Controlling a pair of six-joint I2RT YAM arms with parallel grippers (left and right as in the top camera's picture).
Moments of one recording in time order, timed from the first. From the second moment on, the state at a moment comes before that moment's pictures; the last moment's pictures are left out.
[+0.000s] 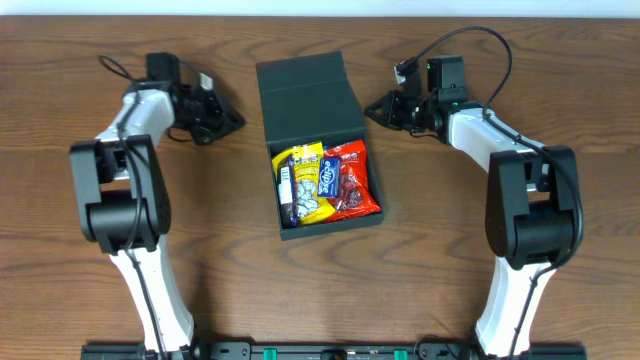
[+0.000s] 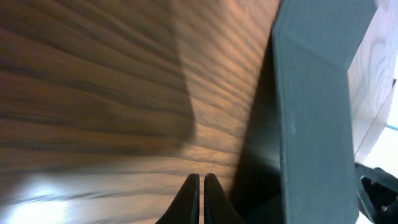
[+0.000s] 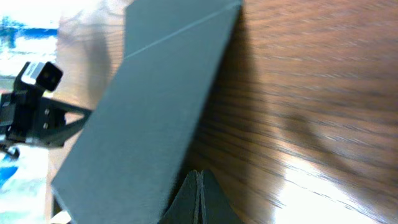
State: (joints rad) left arm 0.09 2.23 1.55 -0.61 0.70 -0.47; right arm 0.14 2.15 1.38 -0.15 -0.70 0.44
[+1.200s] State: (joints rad) left arm -0.02 2.24 1.54 -0.42 0.93 -0.53; right arm 0.12 2.21 1.37 0.09 -0.96 0.47
